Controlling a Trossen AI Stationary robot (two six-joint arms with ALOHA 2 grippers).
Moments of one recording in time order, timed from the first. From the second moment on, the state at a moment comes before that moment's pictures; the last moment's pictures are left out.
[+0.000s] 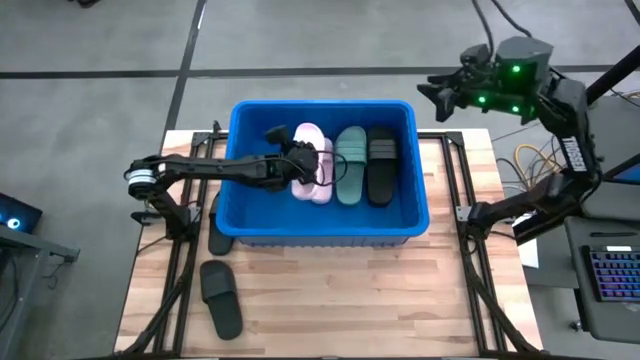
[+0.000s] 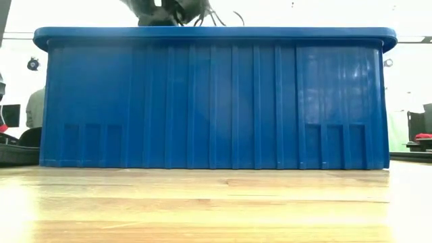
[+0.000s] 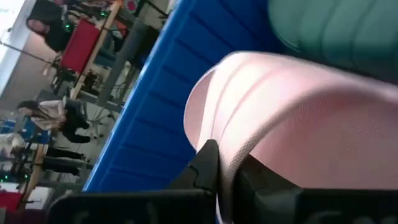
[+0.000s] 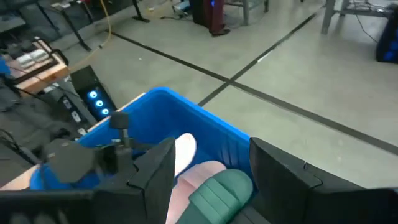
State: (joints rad) left arm 0.19 1.62 1.23 -0.34 -0.92 0.22; right arm -0.54 1.31 2.11 -1.17 0.08 0.26
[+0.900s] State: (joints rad) left arm 0.25 1.85 1.31 -0.25 -0.99 0.22; right arm -0.54 1.29 2.10 -1.29 0.07 0.30
